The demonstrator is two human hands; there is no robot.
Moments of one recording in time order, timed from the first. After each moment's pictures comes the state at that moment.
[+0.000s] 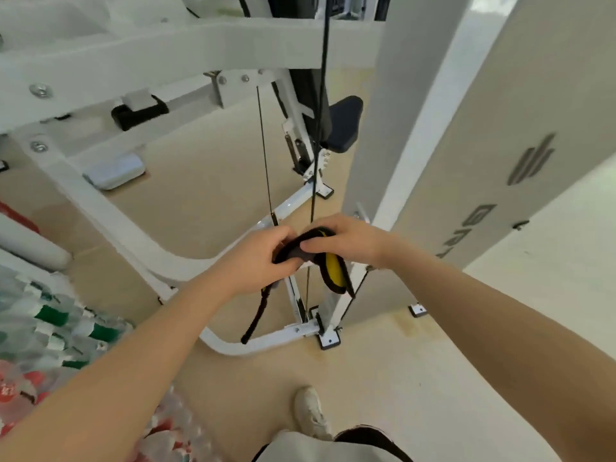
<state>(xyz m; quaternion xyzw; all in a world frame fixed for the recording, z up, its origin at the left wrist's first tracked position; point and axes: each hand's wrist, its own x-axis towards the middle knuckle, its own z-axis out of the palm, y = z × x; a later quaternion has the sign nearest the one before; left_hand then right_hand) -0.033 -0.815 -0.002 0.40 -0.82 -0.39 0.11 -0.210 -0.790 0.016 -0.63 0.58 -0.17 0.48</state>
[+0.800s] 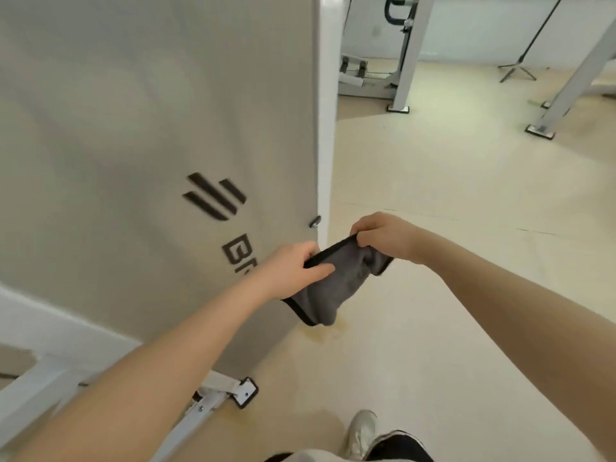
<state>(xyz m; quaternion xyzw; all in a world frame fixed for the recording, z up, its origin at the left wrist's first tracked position) -0.478 -0.729 -0.017 0.24 -0.88 -0.40 -0.05 -0.641 -0.617 0.002 -0.39 0.80 -0.25 0.37</state>
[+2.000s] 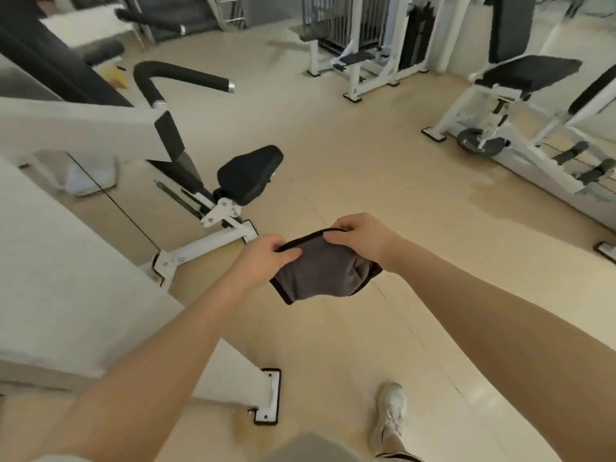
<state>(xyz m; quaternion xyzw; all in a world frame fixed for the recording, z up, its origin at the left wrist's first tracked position) -0.890 -0.983 -0.035 0.68 -0.61 -0.36 0.17 -1.078 -1.001 -0.006 -0.65 0.57 -0.20 0.46</state>
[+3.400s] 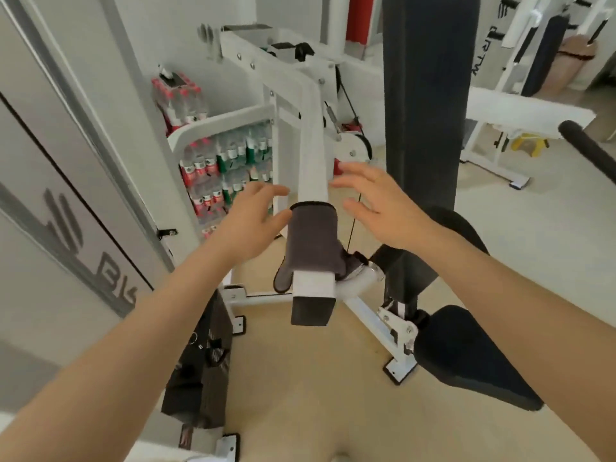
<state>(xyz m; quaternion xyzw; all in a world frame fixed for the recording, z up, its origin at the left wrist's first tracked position) -0.675 -1.159 0.073 0.94 -0.18 0.03 0.30 -0.691 -1.378 0.098 -0.95 -0.21 -0.08 0.22</state>
